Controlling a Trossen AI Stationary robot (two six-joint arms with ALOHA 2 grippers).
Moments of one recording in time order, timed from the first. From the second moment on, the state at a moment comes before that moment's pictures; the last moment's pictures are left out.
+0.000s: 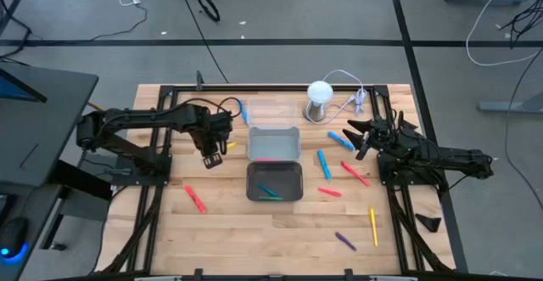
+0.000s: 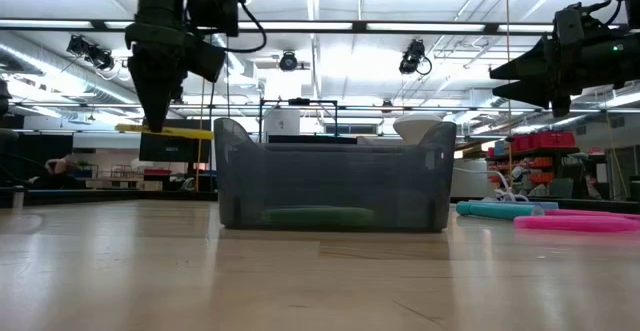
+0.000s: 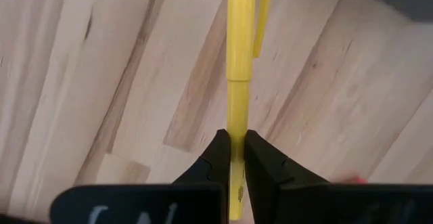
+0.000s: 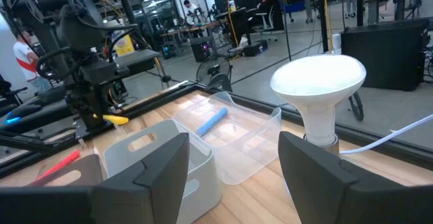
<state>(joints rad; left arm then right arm) 0.24 1.39 1.01 -1.08 0.06 -0.17 -0.09 0.01 0.08 -0.11 0.43 0.28</state>
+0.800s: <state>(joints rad) 0.24 1.95 1.72 -1.23 0.03 0.09 -0.09 0.01 0.08 -0.11 0.43 0.28</state>
